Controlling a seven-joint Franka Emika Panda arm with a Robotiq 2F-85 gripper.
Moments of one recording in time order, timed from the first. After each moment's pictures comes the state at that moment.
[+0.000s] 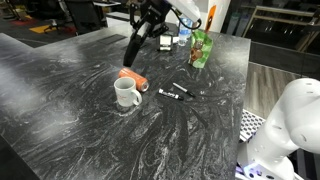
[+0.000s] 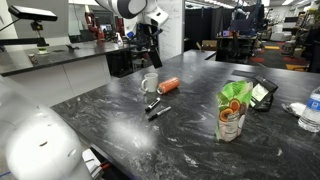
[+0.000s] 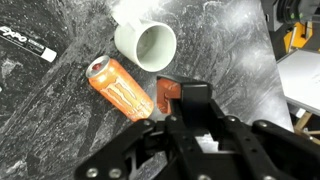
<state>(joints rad) 0.05 -0.43 0.10 -2.27 0.41 2.32 0.62</state>
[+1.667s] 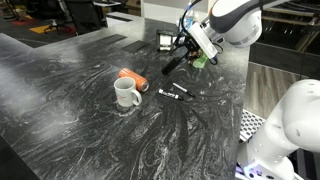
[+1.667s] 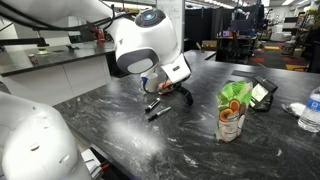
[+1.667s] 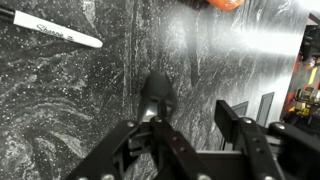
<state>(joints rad) -0.05 -0.56 -0.12 -2.76 0.62 2.82 0.63</state>
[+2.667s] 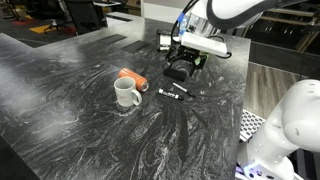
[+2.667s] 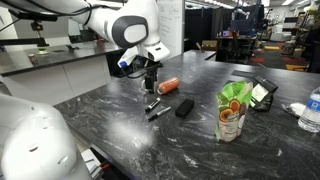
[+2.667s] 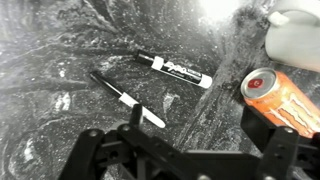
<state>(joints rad) -0.07 -0.60 0.08 -2.62 0.21 2.19 0.83</state>
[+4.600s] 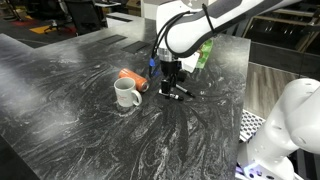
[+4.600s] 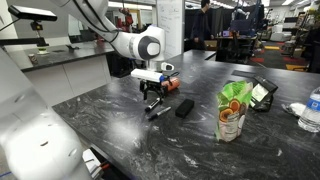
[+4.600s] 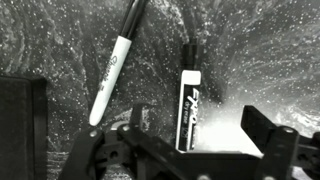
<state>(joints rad) 0.07 -0.18 0.05 -2.44 0.04 2.12 -0.19</state>
